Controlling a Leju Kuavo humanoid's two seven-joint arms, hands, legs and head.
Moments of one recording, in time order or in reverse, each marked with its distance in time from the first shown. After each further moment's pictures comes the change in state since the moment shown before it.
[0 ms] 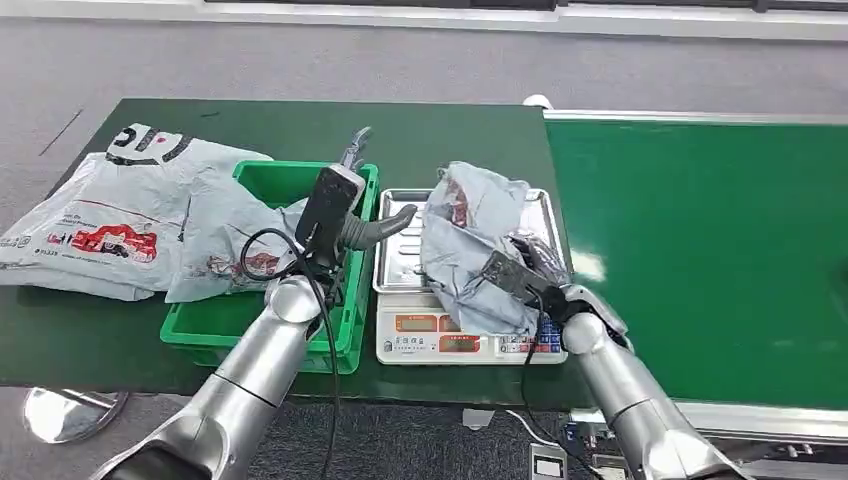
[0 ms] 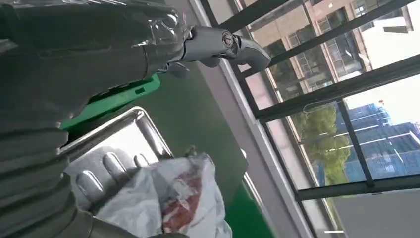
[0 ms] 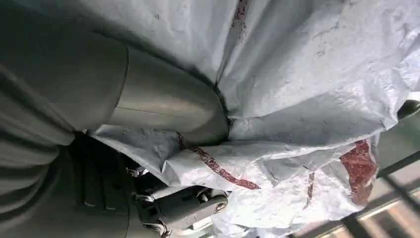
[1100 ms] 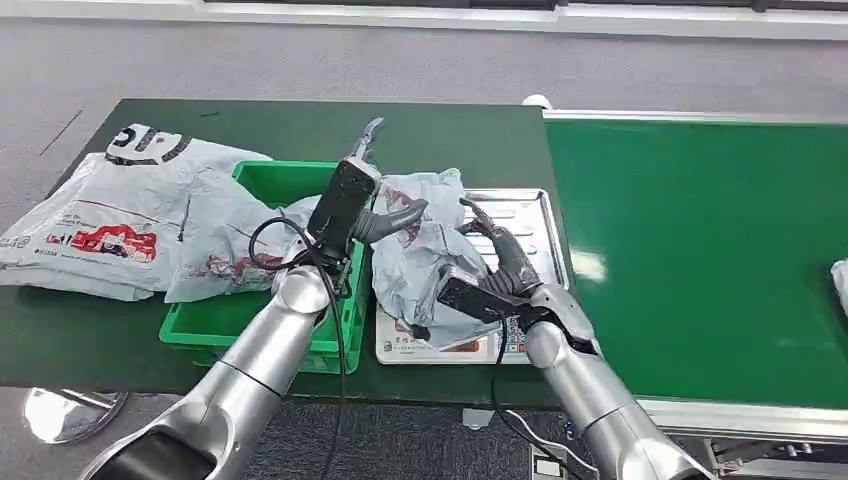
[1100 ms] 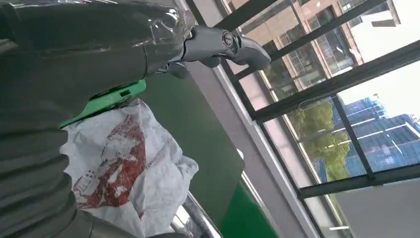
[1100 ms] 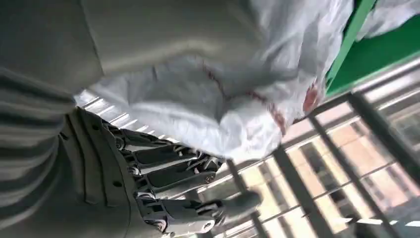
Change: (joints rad) left arm -0.056 -0.015 -0.022 0.061 -0.041 0.011 -0.011; right arm 0.023 0.070 0.090 -0.087 0.123 -0.287 -0.079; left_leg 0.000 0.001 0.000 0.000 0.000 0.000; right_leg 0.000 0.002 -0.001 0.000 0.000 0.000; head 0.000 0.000
